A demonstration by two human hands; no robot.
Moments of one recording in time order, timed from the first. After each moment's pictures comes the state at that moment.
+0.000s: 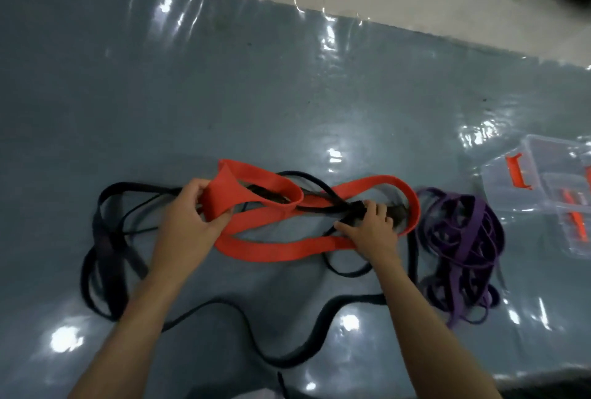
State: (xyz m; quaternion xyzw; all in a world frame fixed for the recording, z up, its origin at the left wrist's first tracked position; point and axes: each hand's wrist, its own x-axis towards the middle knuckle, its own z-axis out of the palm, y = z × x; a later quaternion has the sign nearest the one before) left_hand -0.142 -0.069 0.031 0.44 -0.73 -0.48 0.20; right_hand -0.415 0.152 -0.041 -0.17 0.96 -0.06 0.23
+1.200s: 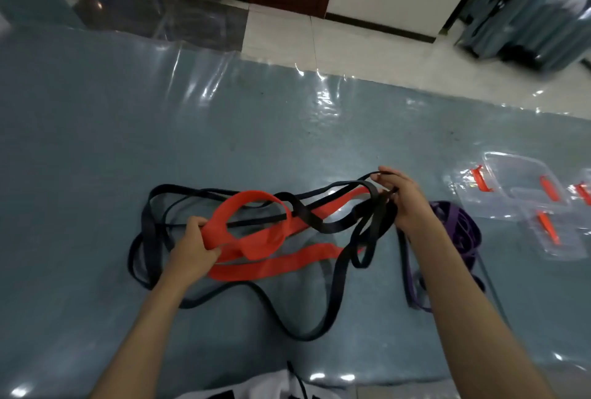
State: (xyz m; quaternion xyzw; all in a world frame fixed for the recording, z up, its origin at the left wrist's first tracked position) left_hand -0.038 -0.031 0.016 0.49 -0.74 -0.45 0.06; right_hand -0.395 0.165 0.114 0.00 0.65 -0.68 0.34
